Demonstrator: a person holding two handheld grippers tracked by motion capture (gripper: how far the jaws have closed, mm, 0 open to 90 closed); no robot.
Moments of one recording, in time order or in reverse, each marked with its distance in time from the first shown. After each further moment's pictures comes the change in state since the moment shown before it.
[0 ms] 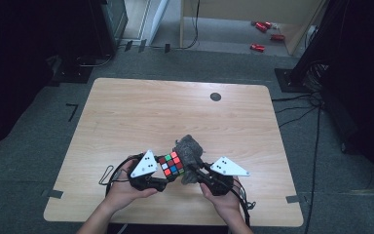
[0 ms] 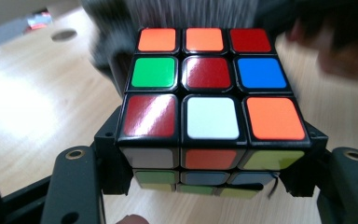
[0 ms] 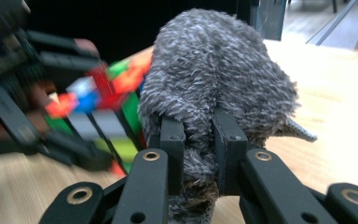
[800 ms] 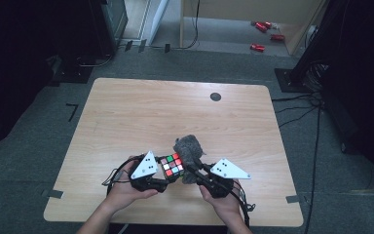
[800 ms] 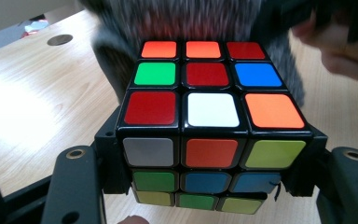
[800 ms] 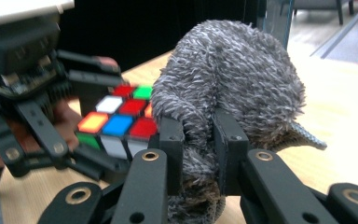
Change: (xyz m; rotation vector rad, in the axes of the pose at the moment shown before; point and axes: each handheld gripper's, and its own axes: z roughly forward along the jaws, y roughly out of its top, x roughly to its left) left arm -0.006 -0.004 0.007 0.001 -0.009 0.029; right arm 0.008 0.007 -0.009 -0.054 0.025 -0.021
